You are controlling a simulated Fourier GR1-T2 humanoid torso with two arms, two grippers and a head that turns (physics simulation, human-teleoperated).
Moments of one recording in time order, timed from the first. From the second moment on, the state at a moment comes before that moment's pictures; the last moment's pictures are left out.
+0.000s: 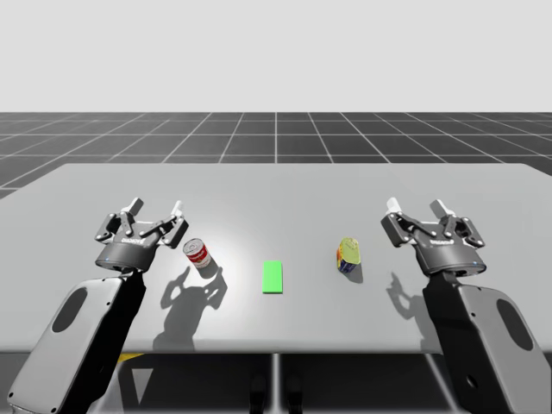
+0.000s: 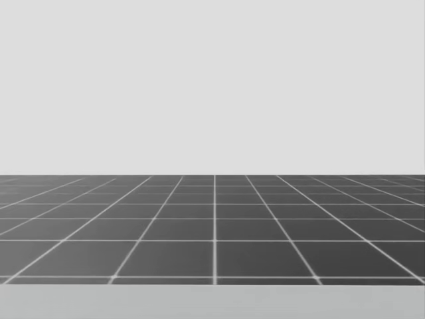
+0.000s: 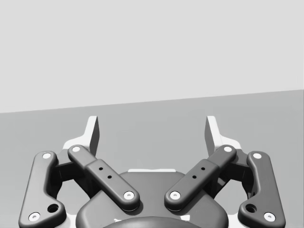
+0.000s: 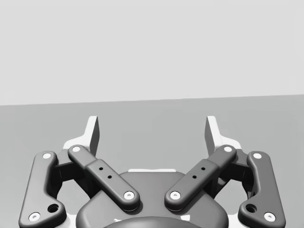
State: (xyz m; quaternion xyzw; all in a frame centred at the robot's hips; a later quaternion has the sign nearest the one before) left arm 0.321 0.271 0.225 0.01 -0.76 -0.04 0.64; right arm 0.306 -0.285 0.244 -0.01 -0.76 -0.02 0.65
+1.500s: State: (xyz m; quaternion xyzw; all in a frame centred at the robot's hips) left arm 0.320 0.268 0.227 0.02 -0.77 -0.05 0.64; right arm 0.308 -0.290 0.247 -0.05 -0.75 -0.04 0.66
